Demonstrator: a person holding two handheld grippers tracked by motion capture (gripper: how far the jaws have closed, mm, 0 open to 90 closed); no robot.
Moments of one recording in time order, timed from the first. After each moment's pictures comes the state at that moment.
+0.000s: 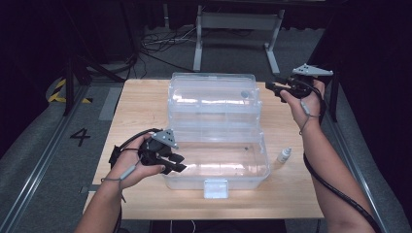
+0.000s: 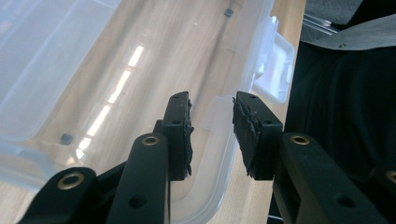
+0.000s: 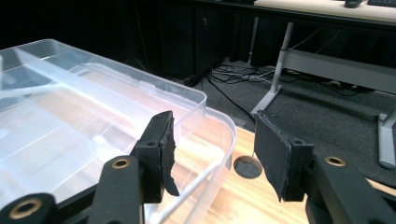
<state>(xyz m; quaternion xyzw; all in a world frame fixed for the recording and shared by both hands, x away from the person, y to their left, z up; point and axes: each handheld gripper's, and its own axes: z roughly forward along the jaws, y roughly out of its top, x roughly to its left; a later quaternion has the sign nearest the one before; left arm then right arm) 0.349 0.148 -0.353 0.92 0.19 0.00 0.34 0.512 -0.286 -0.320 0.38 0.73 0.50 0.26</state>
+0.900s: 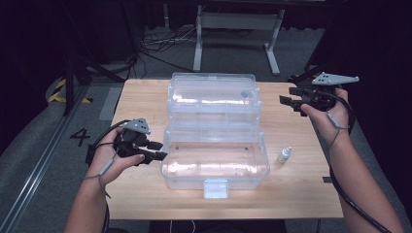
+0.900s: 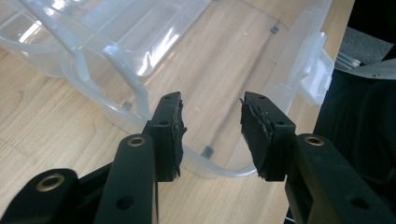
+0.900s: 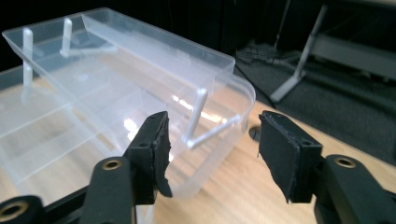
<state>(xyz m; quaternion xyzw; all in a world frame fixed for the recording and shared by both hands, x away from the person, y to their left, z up) 0.355 0.199 -0.344 0.89 0.28 0.03 0.36 0.460 -0.318 -0.299 0.34 0.78 0.48 0.22</state>
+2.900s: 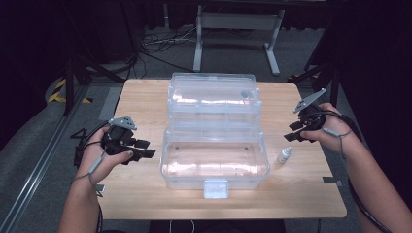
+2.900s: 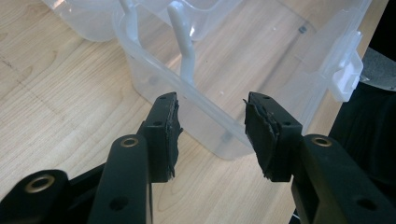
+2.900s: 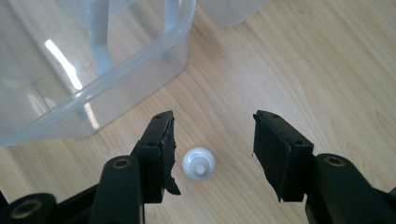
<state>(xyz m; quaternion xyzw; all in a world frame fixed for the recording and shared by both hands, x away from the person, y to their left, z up) 0.359 0.230 -0.352 0.87 0.34 0.02 0.36 0.447 -0.313 -0.337 0.28 0.93 0.20 0.09</state>
